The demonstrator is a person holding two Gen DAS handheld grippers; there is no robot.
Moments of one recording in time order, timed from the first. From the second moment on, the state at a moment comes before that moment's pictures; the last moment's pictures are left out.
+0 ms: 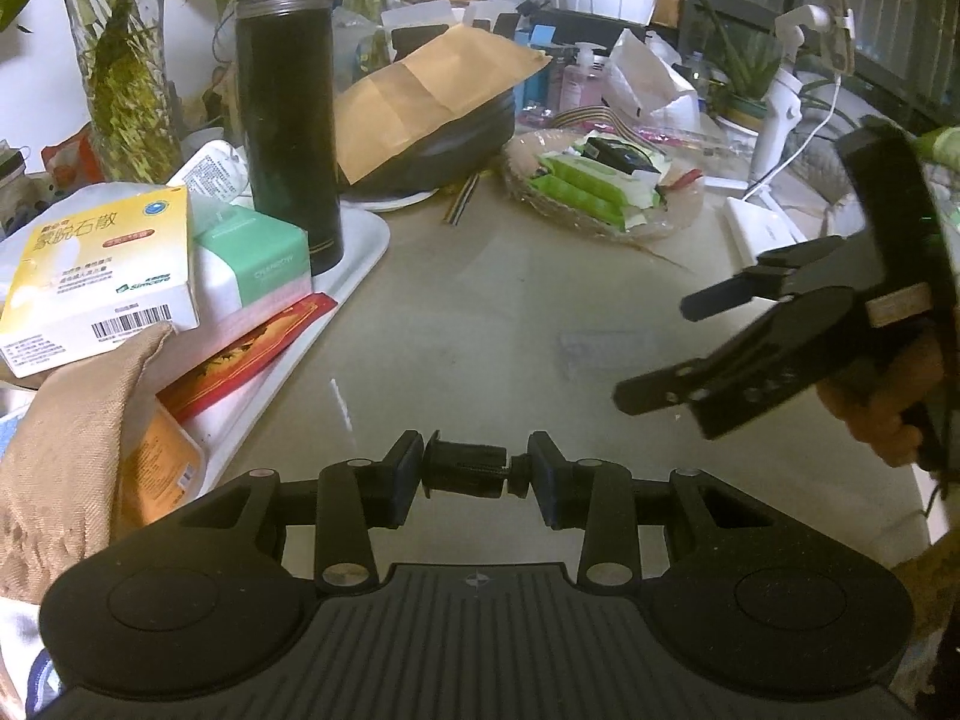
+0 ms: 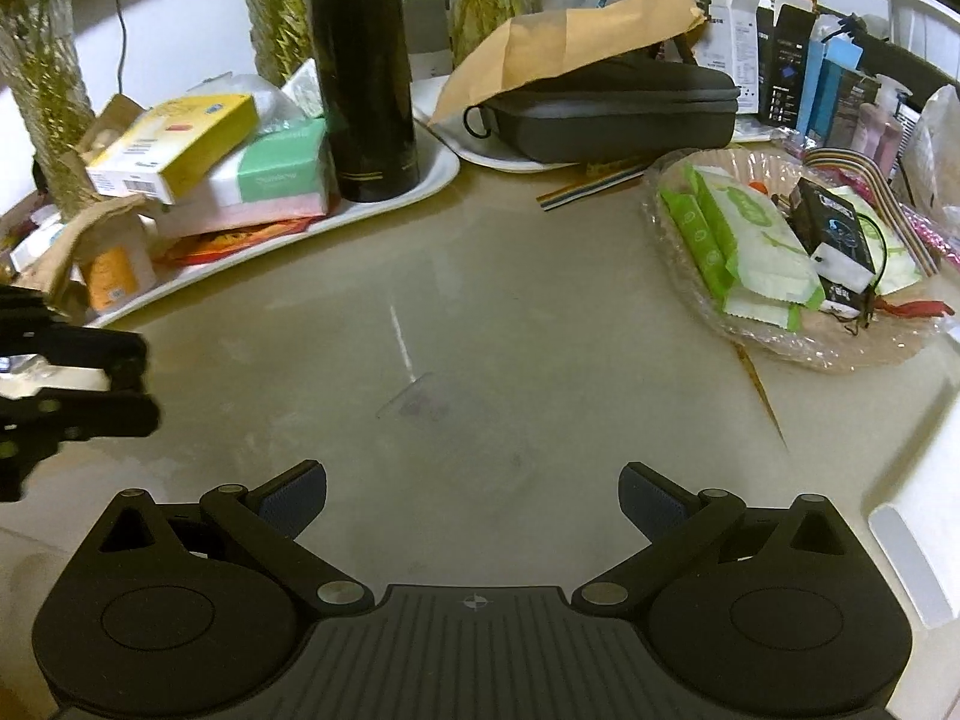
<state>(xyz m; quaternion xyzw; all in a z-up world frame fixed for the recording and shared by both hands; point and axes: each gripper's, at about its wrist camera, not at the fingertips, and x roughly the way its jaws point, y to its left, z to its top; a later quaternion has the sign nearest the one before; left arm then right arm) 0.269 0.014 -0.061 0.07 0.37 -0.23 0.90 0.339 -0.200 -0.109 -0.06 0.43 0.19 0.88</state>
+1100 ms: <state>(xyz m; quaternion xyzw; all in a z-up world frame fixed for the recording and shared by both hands) 0.271 0.013 -0.058 0.06 0.37 -0.24 0.89 0.347 -0.192 -0.110 -0.08 0.42 0.20 0.88</state>
